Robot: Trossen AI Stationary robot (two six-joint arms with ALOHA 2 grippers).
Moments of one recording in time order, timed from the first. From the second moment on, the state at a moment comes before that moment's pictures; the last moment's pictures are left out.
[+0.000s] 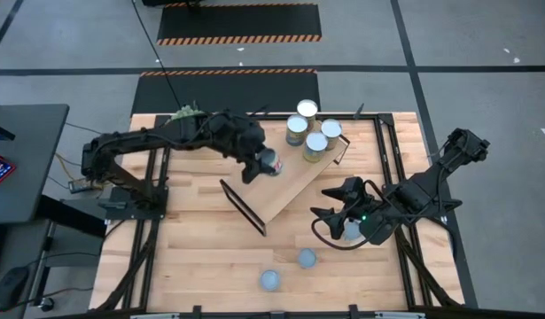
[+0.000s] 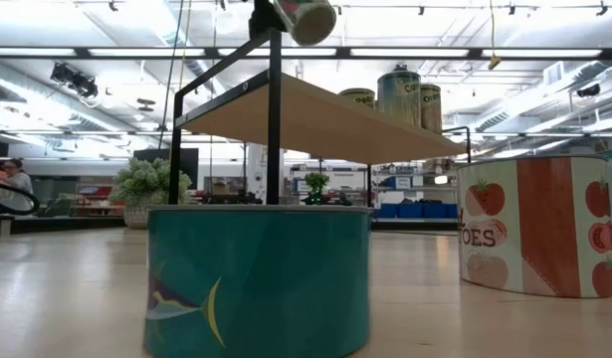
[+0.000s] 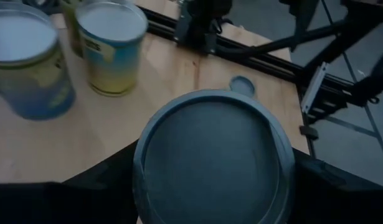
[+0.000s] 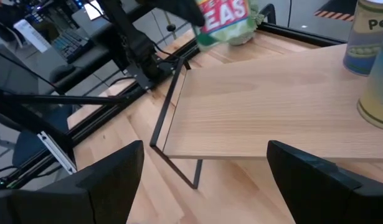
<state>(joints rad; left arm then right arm) 0.18 1.51 1.51 -0.61 0.21 -0.22 0.65 1.30 1.28 -0.73 0.87 1.08</state>
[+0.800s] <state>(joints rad) 0.24 1.55 1.51 -0.59 0.15 -0.12 0.65 1.29 1.28 -0.73 0.89 1.08</state>
